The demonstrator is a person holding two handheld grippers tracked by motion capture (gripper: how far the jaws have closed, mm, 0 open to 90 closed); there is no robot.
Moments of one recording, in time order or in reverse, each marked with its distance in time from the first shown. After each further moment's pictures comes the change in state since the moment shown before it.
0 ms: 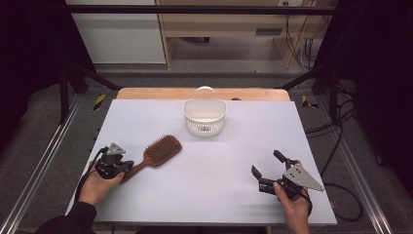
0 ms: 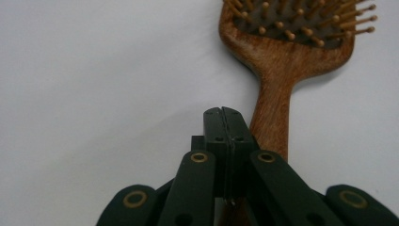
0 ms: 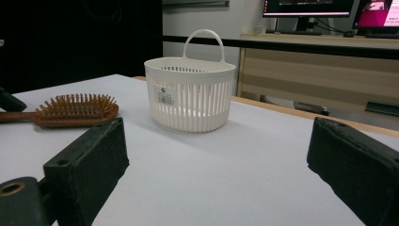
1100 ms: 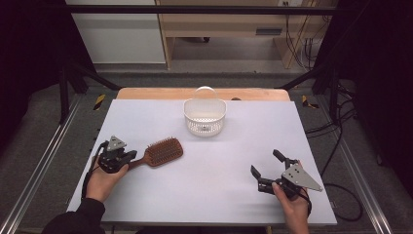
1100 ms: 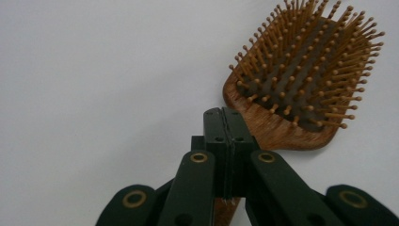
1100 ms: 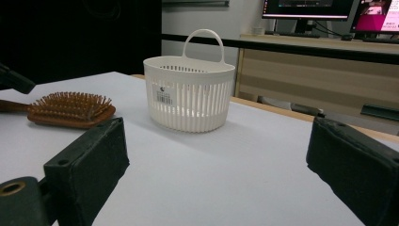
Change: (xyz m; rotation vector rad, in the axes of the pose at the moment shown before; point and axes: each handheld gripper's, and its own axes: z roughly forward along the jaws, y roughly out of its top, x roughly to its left) left arm -0.003 0.019 -0.003 -0.154 0.064 -0.036; right arm 0.002 0.001 0.002 0.003 -0.008 -0.027
